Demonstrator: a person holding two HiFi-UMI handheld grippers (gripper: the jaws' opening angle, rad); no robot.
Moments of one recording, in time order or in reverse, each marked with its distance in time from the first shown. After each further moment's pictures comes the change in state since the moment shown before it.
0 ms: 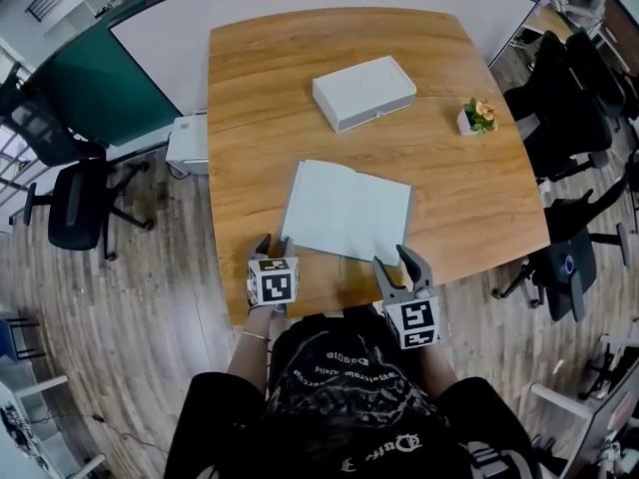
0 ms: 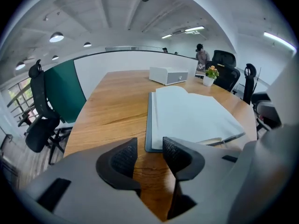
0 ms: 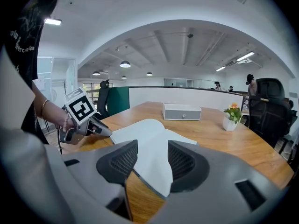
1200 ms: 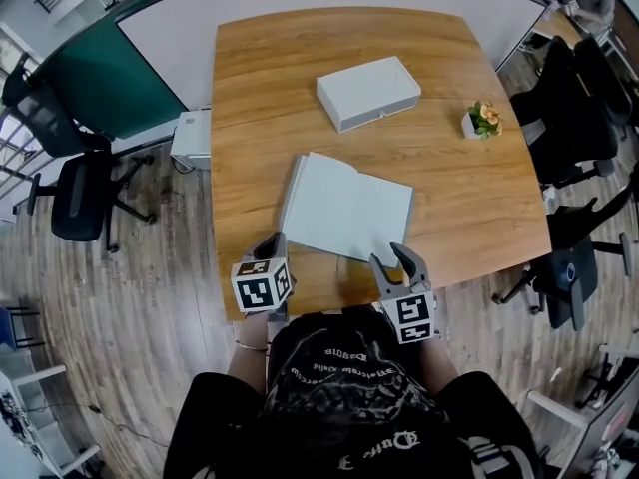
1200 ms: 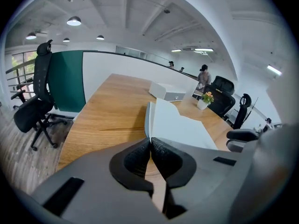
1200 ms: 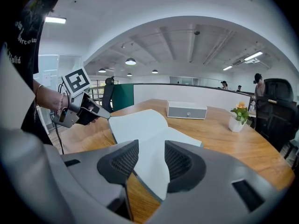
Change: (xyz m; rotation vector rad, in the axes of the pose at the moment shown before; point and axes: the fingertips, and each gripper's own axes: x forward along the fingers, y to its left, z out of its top) left arm -0.041 -0.016 0.033 -0.195 -0.081 -0.122; right arm 0.014 -0.004 -0.008 -0.041 0.032 0.058
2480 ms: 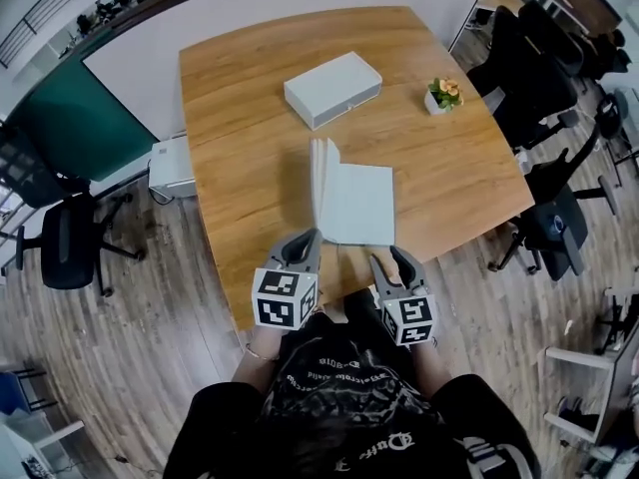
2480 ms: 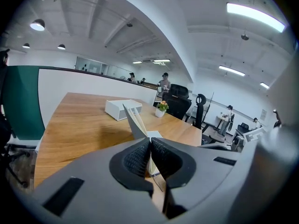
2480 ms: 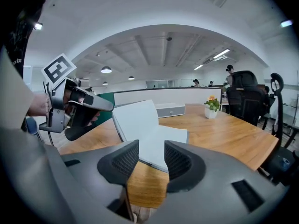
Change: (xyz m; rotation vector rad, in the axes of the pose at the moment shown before) left arm -0.056 -0.103 0.028 0.270 -0.144 -0.411; right arm -0.049 0.033 -0.009 0.221 -0.065 -0.238
